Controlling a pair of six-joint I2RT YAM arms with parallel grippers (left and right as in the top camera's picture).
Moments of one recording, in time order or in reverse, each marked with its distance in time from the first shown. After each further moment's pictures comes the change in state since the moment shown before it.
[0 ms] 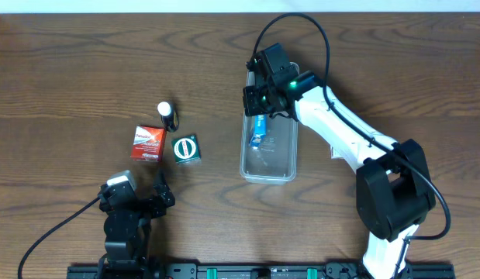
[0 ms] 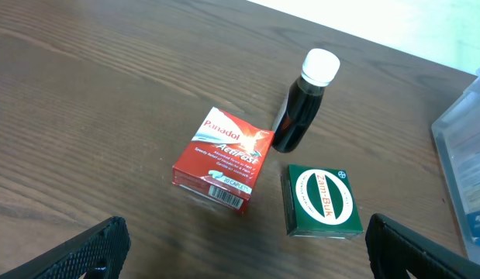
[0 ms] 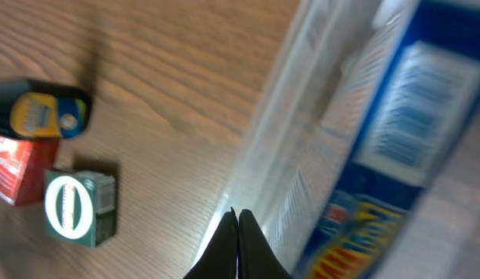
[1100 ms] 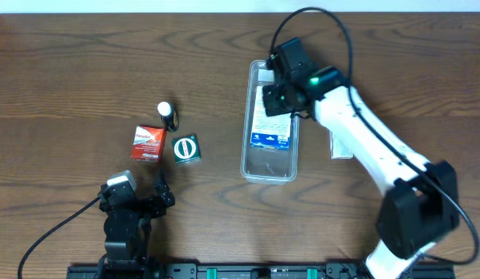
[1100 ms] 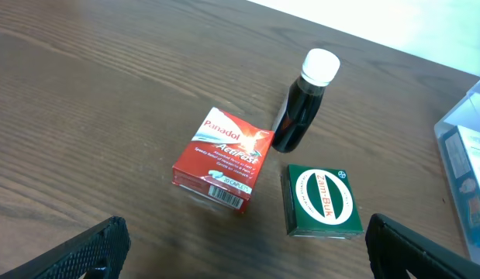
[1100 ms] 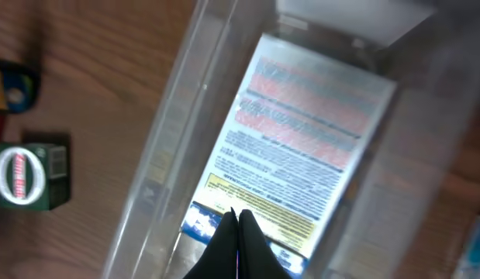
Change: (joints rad) left arm 0.000 0.000 0.000 0.000 0.000 0.000; right arm -0.054 -0.154 0.000 -0.179 0.131 -0.073
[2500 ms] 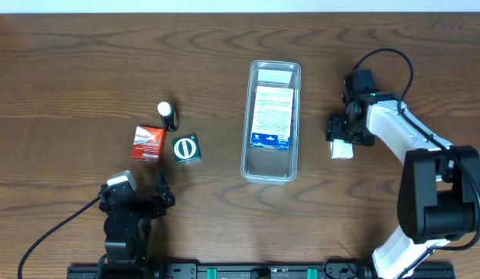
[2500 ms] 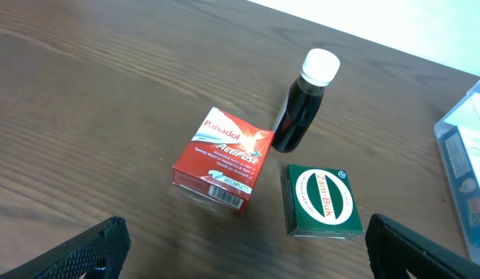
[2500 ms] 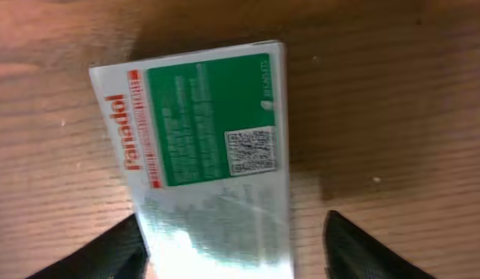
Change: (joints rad) left arm 0.000 0.000 0.000 0.000 0.000 0.000; right arm -0.369 0.033 -0.393 0.093 0.122 -0.021
